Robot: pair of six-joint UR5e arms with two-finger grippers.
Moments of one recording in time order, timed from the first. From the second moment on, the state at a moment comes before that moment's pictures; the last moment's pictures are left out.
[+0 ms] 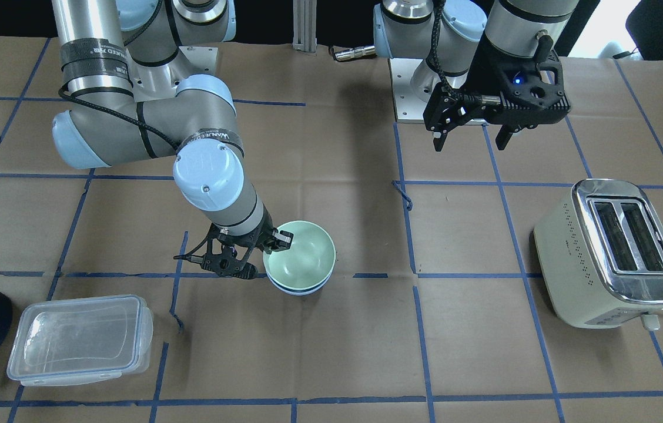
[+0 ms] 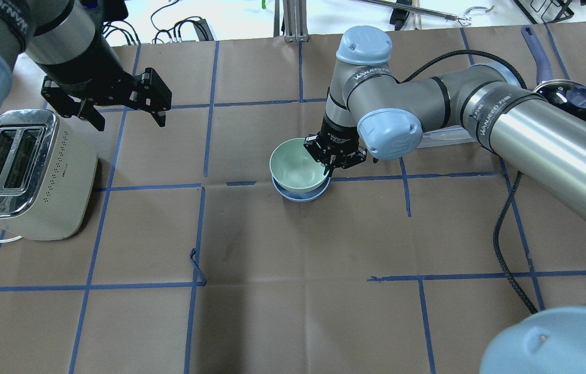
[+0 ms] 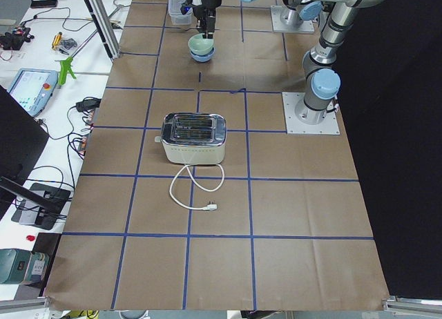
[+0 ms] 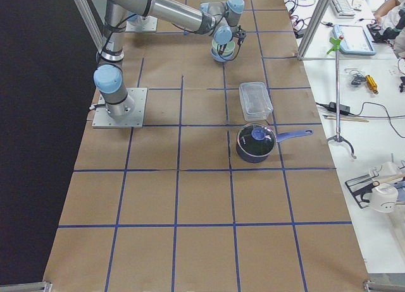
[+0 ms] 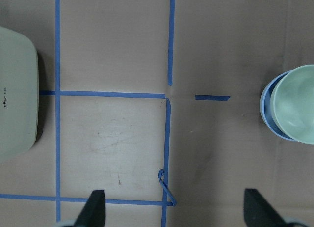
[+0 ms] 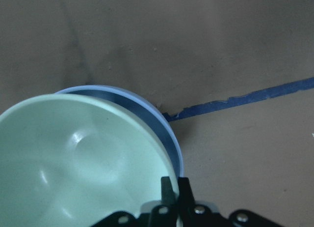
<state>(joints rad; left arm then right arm) -1.58 -1.54 -1.57 -1.55 1.60 -0.05 1.80 -1.15 1.66 -1.98 -1.40 0.49</state>
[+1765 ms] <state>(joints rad) -1.58 -1.54 -1.57 -1.55 1.59 -0.05 1.59 -1.53 1.50 -1.35 -1.55 0.20</state>
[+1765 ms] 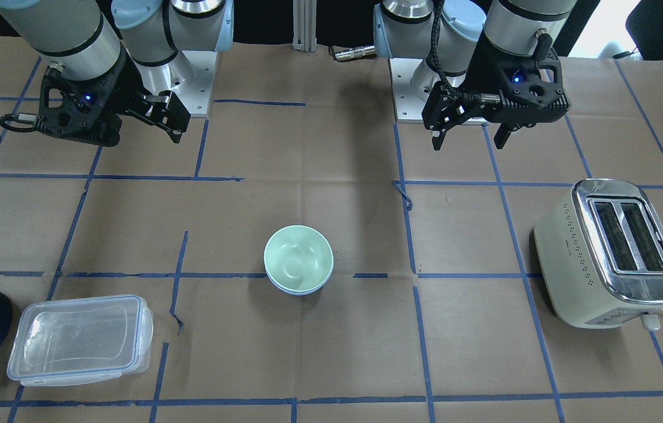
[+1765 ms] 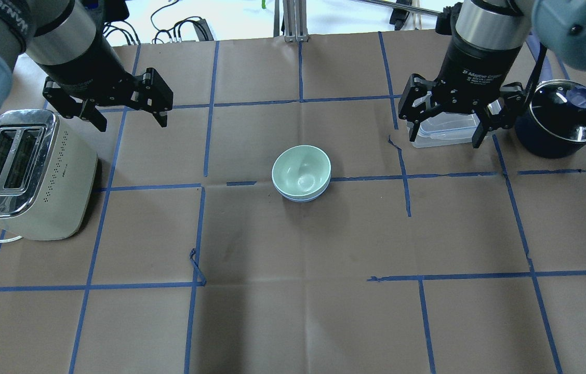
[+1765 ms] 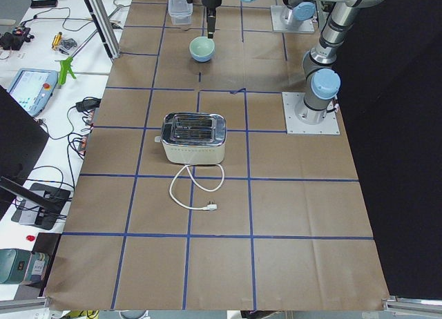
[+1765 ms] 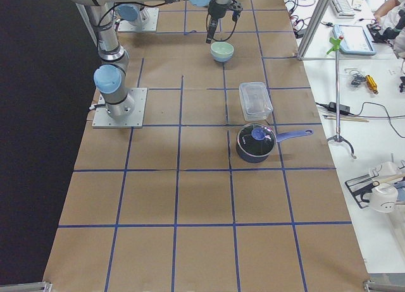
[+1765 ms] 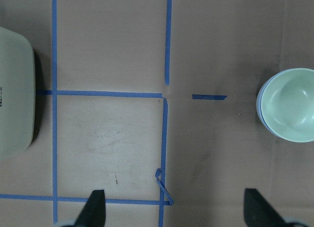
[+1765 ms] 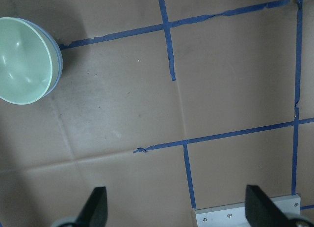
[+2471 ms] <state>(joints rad) -1.58 -1.54 -1.57 -1.55 1.59 -0.05 1.59 -1.54 1.49 -1.34 -1.59 0.19</state>
